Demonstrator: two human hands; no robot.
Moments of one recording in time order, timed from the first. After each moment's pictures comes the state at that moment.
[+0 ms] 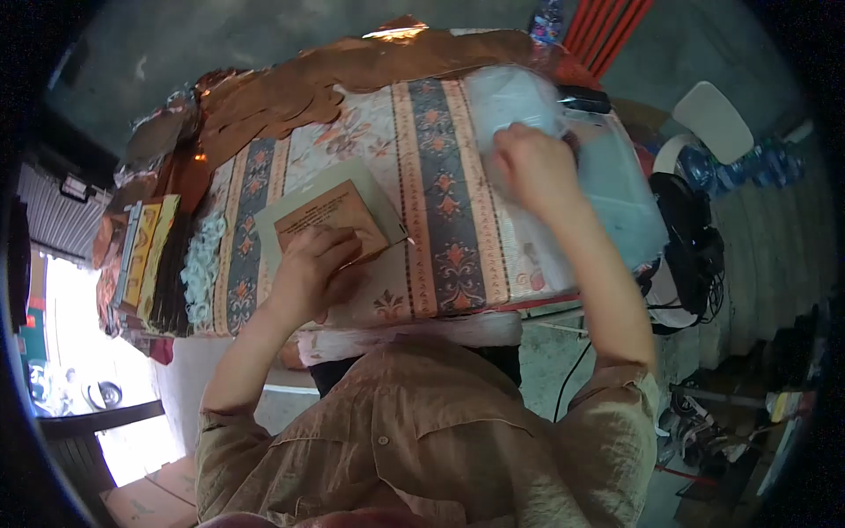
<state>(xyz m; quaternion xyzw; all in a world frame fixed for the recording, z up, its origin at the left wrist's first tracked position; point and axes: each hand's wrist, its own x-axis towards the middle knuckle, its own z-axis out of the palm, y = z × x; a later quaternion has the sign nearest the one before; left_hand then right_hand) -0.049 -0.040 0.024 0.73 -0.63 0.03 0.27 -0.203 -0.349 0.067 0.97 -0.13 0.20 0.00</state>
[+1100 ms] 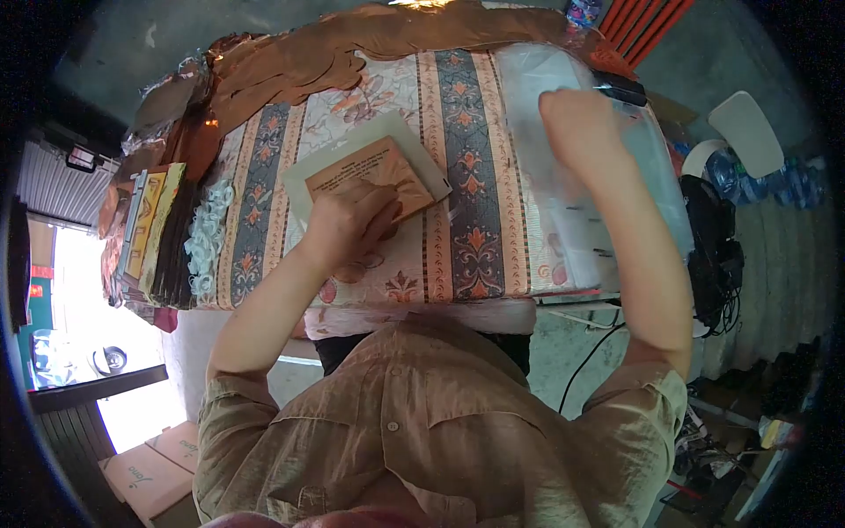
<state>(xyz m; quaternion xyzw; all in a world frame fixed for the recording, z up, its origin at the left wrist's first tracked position) -0.039 -0.086 -0.006 0.71 -0.63 0.11 0.30 -0.178 -0.366 0.093 0.96 -0.17 0.01 0.21</state>
